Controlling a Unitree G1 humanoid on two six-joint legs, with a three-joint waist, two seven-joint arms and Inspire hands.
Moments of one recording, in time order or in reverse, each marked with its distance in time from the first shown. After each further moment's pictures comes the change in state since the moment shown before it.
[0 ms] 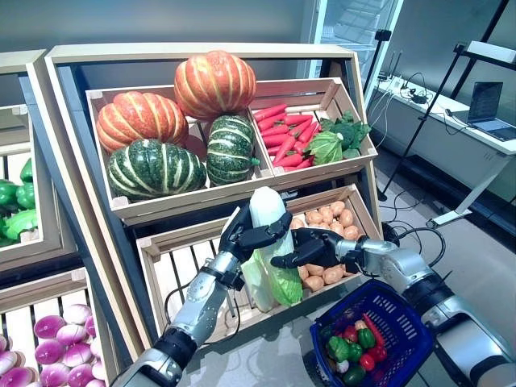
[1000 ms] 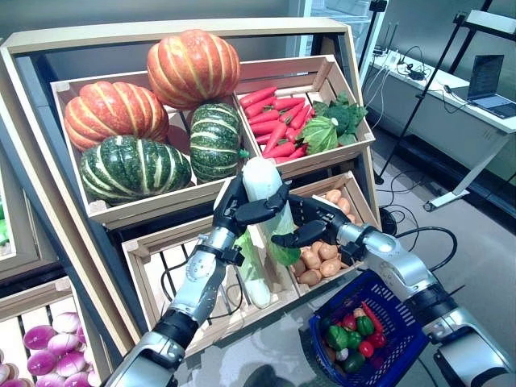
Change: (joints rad) left arm -0.082 -0.015 0.079 -0.057 0.157 0.000 0.129; right arm 0.081 0.006 -0.070 -0.189 -0.136 -0.219 -0.204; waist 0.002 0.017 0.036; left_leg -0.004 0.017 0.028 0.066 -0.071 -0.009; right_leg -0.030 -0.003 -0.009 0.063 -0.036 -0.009
